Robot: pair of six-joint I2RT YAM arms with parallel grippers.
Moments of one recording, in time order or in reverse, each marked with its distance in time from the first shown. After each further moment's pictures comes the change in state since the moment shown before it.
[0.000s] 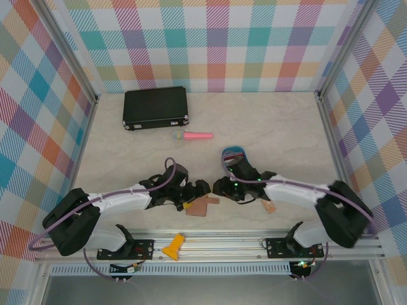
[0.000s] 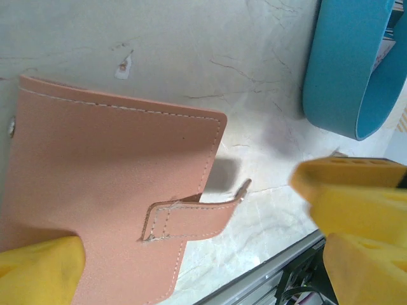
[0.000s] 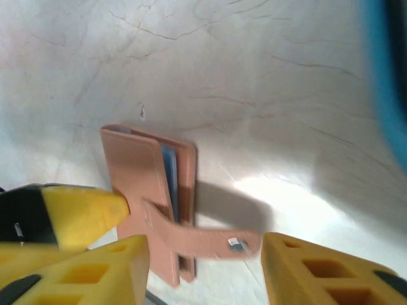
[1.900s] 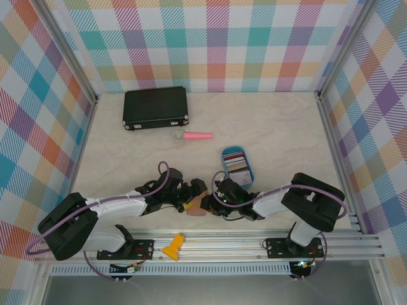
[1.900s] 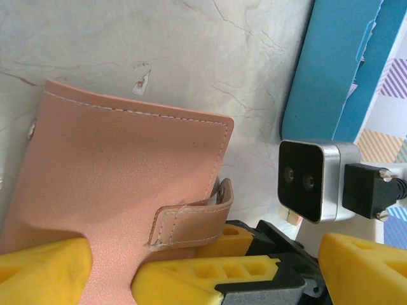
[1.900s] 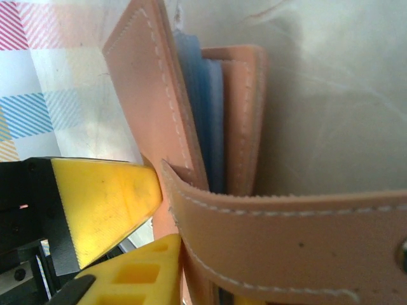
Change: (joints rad) left arm 0.000 -0.047 -0.113 0.183 -0.034 -0.154; right arm 0.227 0.289 -0.184 0.746 0.010 0.318
